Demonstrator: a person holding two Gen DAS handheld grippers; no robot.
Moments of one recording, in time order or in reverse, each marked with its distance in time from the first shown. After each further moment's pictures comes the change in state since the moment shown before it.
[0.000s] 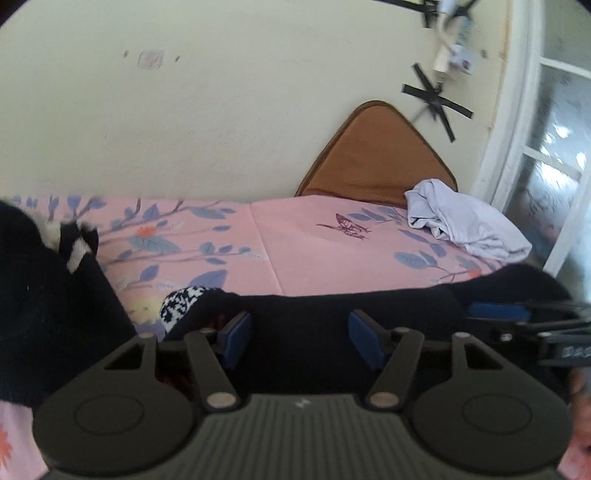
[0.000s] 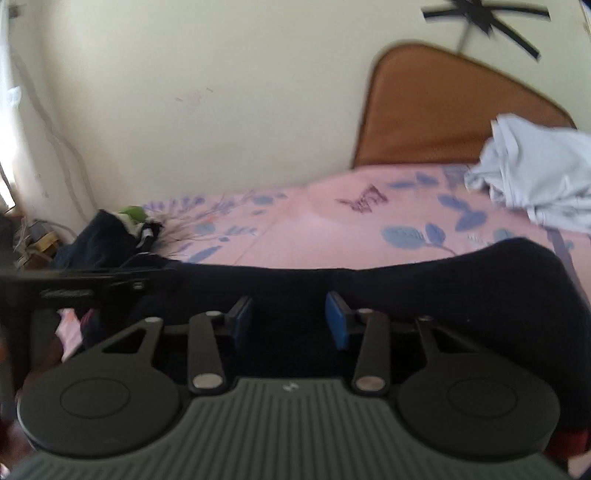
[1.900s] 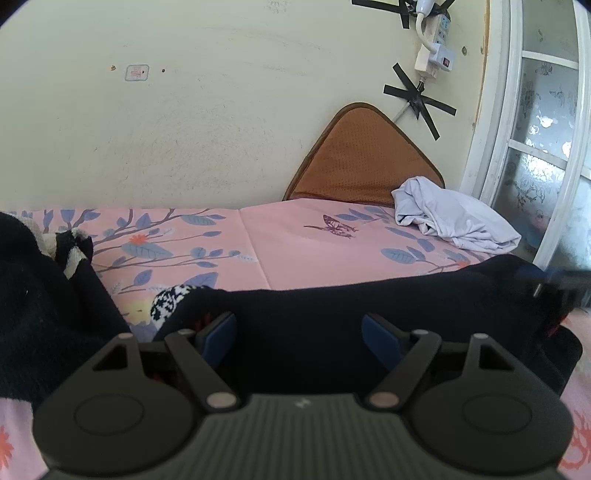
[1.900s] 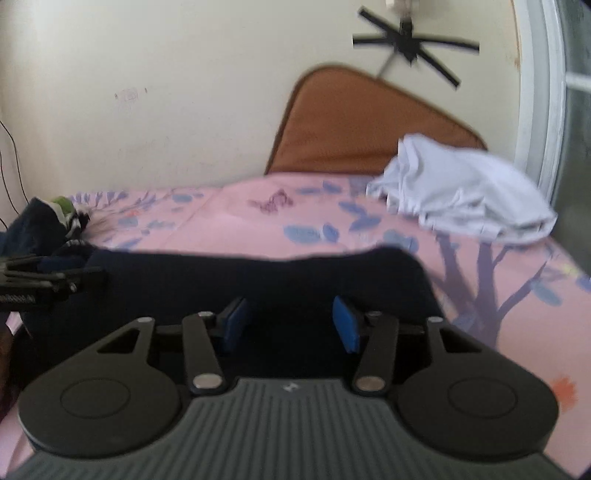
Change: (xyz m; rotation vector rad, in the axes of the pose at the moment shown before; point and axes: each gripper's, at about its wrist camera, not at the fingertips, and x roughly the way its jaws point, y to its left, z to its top) left arm -0.009 -0.008 -0.005 0.030 -0.019 -0.019; right arm -0.045 -0.007 0.013 -0.013 -0.060 -0.296
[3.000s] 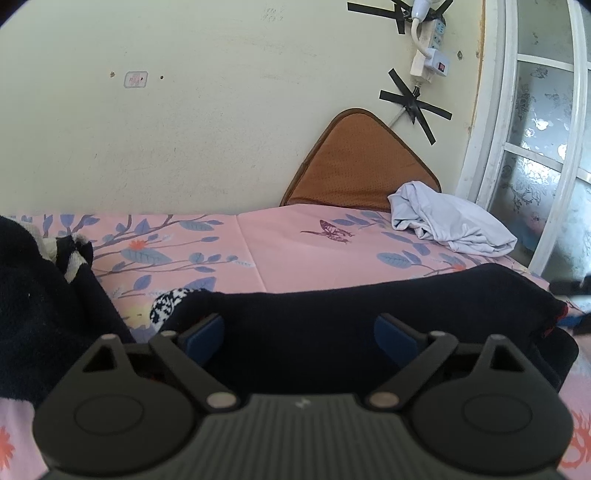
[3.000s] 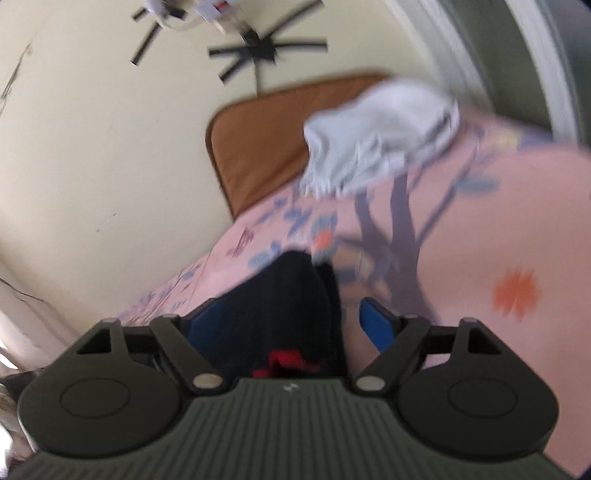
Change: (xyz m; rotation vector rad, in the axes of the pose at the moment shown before) left arm -0.005 -0.001 0.000 0.006 -0.018 0.000; right arm -0.022 -0.118 -0.046 0.617 0.088 0.201
